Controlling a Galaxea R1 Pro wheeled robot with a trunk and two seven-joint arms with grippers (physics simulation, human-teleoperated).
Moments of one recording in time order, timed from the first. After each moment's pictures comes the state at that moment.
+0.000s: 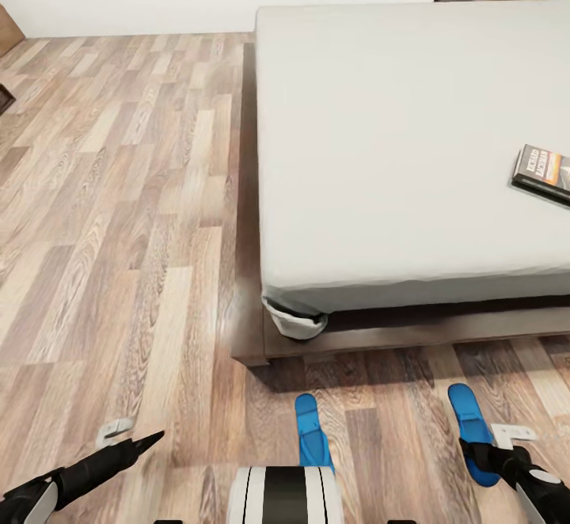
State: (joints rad) left arm -0.45 0.33 0.28 -0.40 0.22 0.20 -0.89; right arm -0.43 -0.36 -0.19 -0.47 0.01 0.04 0.16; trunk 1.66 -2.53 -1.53
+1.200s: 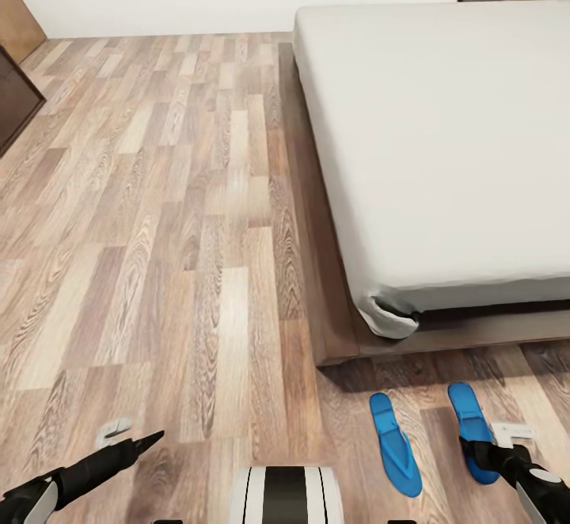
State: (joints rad) left arm -0.45 0.33 0.28 -0.40 0.22 0.20 -0.89; right arm -0.43 -0.36 -0.19 -0.48 0.01 0.03 0.16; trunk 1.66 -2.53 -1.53
